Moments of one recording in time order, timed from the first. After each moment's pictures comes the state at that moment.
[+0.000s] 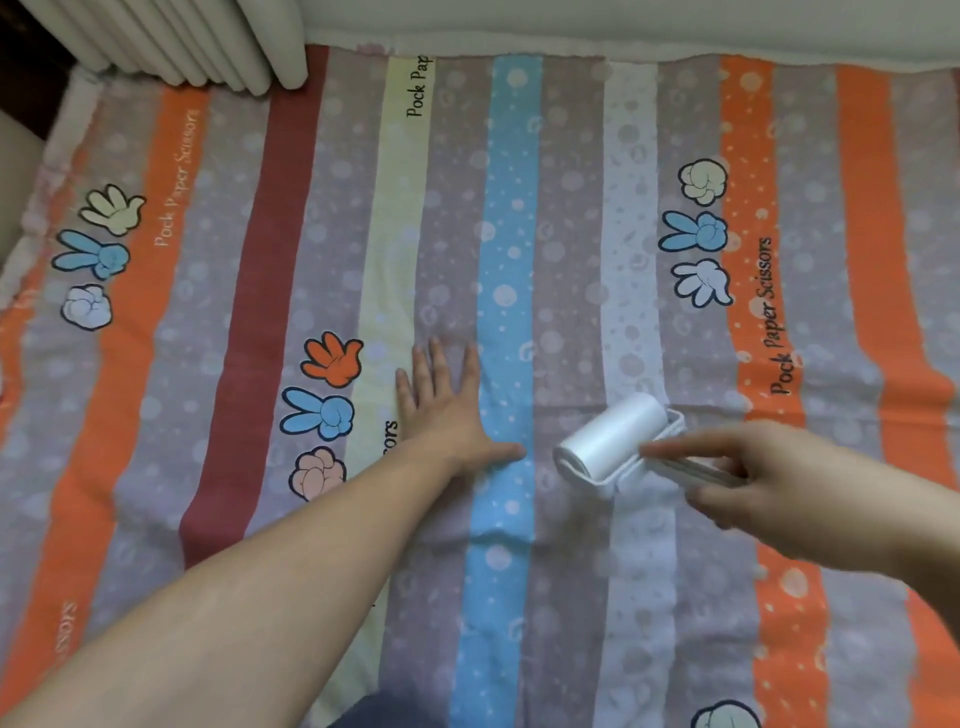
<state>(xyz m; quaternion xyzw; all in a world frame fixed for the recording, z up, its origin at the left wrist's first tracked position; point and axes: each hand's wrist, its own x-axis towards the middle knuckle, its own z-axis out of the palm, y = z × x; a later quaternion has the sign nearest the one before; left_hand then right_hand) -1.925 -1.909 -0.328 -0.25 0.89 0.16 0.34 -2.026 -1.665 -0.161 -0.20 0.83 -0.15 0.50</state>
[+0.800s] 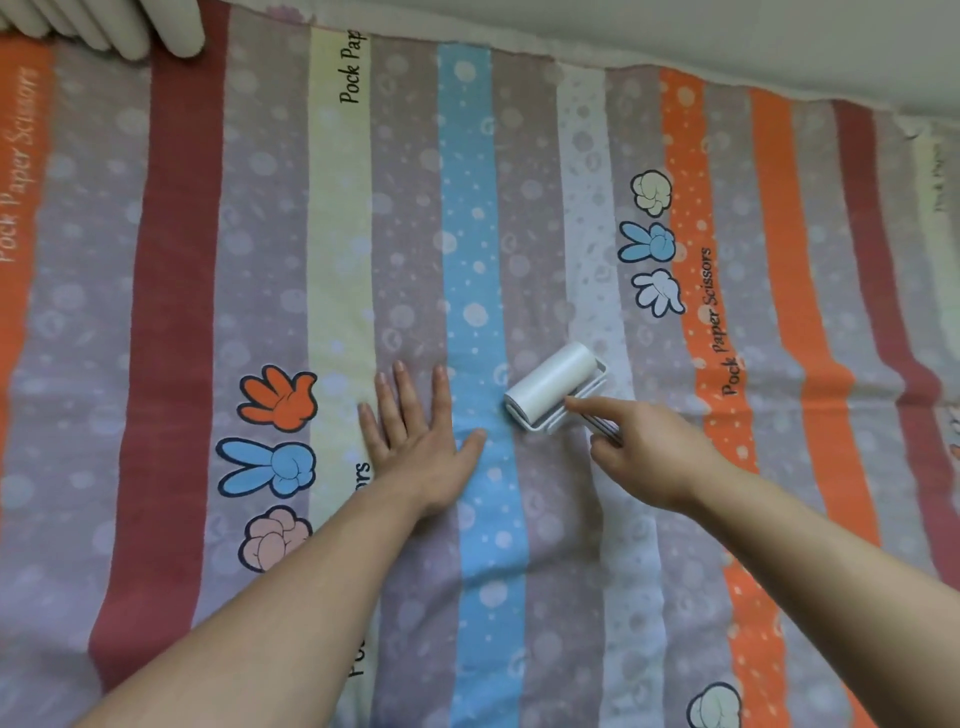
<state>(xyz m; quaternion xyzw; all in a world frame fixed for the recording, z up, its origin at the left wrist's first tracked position) -1.924 -1.926 -0.357 -0.21 0.88 0.26 0.33 -2.027 -1.734 -0.254 -0.19 0.92 -0.02 0.34</state>
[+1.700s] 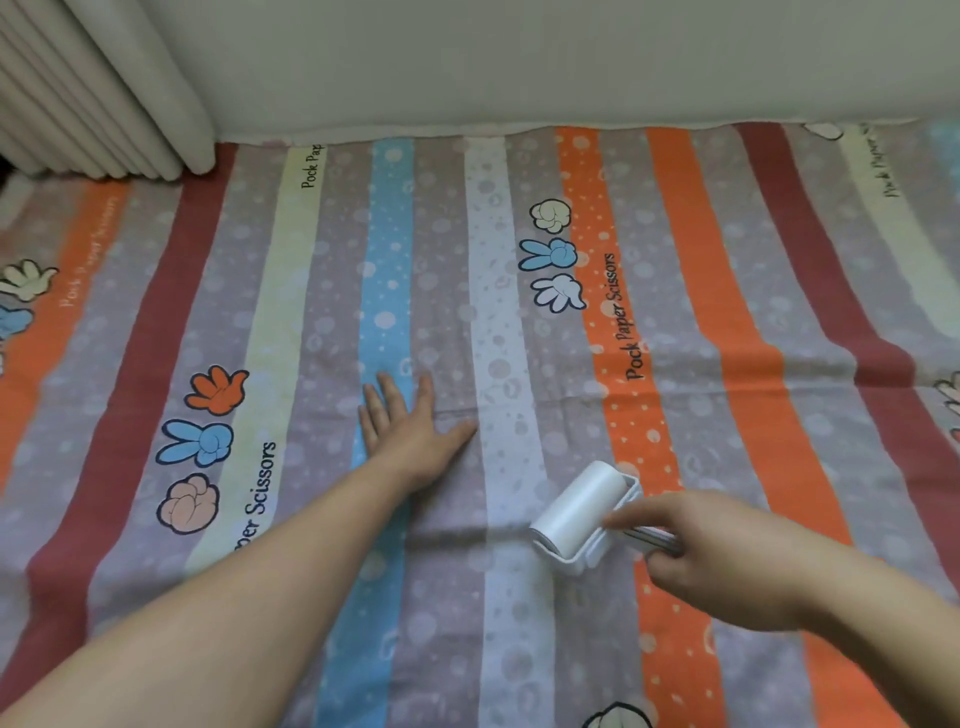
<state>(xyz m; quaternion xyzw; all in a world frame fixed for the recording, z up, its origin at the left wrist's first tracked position) -1.954 -1.807 -0.348 -0.31 0.90 0.22 0.22 -1.994 -1.521 -0.207 -0.30 0.85 -0.05 0.42</state>
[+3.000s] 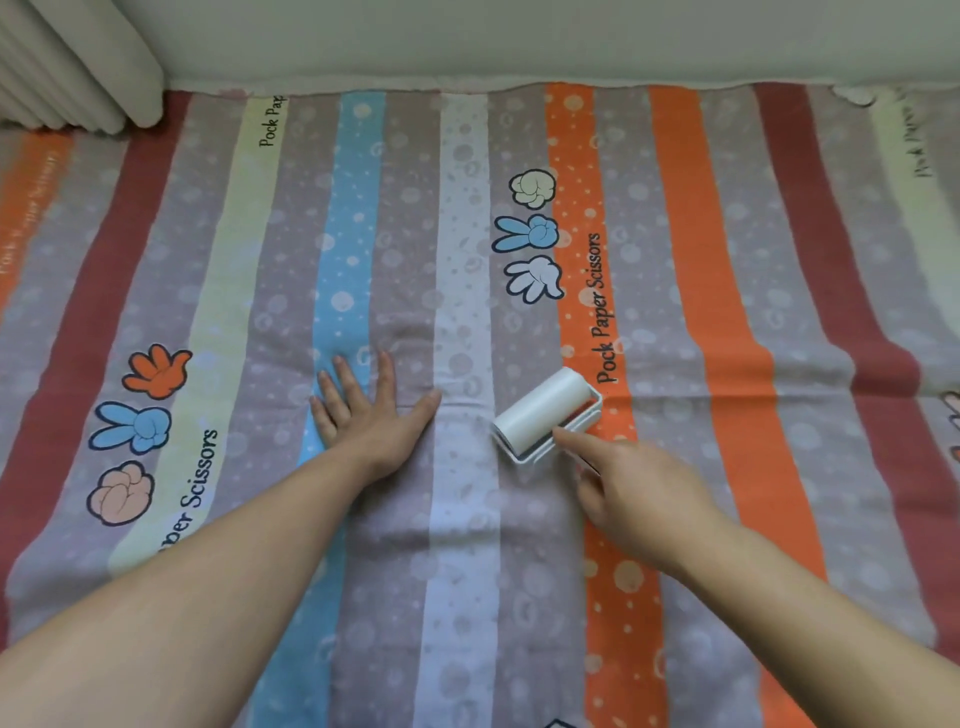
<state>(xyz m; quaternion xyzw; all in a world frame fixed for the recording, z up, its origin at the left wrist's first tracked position) -1.974 -1.794 -0.357 -0.37 0.87 0.21 0.25 -2.044 -1.533 -0.286 -0.33 0.92 -0.07 0.22</state>
